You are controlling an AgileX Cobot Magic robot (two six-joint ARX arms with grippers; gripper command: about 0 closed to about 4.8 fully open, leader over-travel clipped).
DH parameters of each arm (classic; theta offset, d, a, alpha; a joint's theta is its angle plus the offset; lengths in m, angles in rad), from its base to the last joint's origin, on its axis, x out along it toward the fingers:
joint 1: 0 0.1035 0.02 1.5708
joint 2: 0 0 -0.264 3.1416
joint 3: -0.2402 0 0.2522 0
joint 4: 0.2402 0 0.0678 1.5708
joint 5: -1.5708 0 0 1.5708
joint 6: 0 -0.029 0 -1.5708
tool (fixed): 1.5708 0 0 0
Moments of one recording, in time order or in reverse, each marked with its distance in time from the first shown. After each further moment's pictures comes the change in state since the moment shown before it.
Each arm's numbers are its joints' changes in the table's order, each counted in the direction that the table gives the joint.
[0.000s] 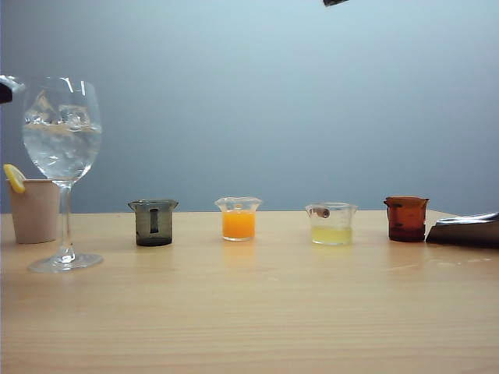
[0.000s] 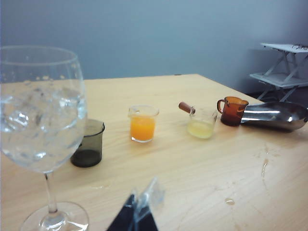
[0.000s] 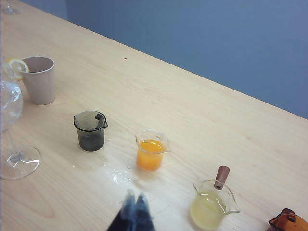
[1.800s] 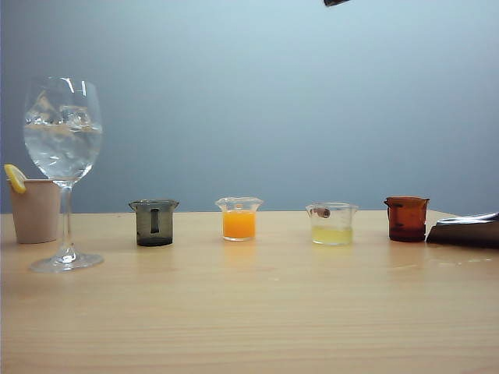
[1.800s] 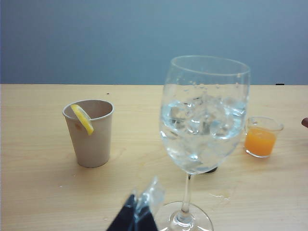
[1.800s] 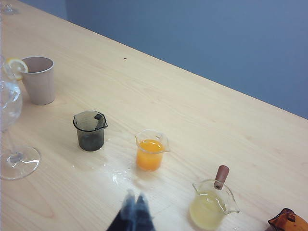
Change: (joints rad) left arm 0.393 0.000 -0.002 0.006 -0.005 -0.042; right arm 0.000 0.000 0.000 0.000 0.000 0.000
